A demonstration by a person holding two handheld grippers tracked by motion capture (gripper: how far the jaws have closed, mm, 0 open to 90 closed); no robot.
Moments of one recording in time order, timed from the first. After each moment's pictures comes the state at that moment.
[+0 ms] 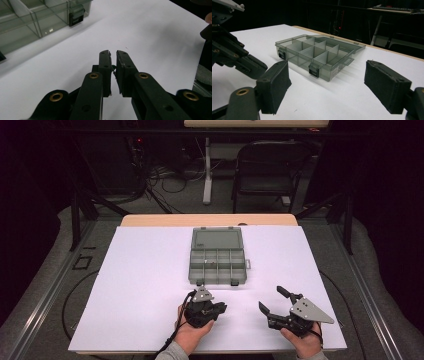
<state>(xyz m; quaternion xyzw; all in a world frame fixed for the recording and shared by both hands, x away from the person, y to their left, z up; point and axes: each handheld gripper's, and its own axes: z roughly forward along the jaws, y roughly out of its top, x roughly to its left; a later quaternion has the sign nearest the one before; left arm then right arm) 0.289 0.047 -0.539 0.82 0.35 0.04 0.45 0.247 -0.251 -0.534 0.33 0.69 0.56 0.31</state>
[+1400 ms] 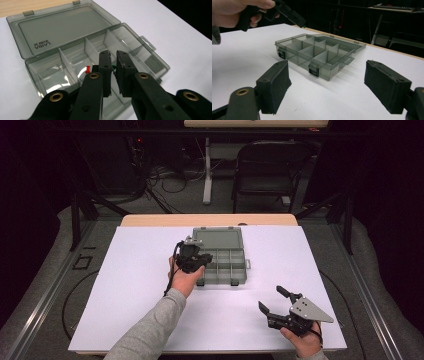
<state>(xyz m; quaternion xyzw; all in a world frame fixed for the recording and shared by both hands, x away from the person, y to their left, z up) 0.418 0.068 -0.485 0.79 0.43 0.09 0.43 0.249 -0.251 -0.535 0.34 0.69 0.56 0.31</state>
